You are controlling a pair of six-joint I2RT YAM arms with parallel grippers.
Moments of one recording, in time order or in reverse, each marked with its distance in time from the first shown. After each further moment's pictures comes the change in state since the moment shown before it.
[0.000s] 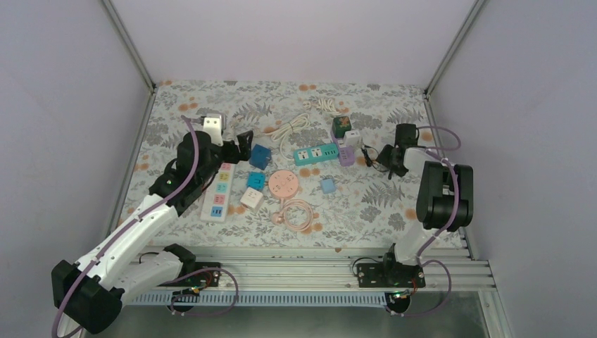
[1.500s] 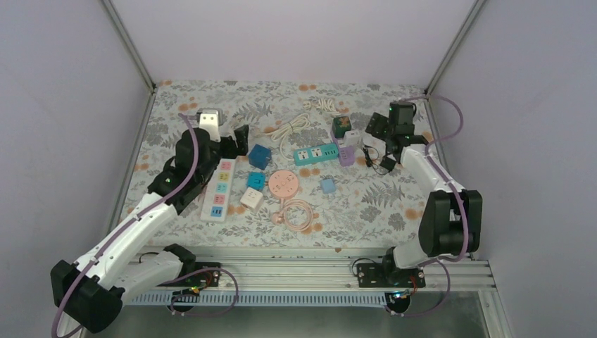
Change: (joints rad) left arm 0.000 0.013 0.033 0.000 -0.082 0.024; right arm 0.179 -0.234 0.121 0.082 0.077 -0.114
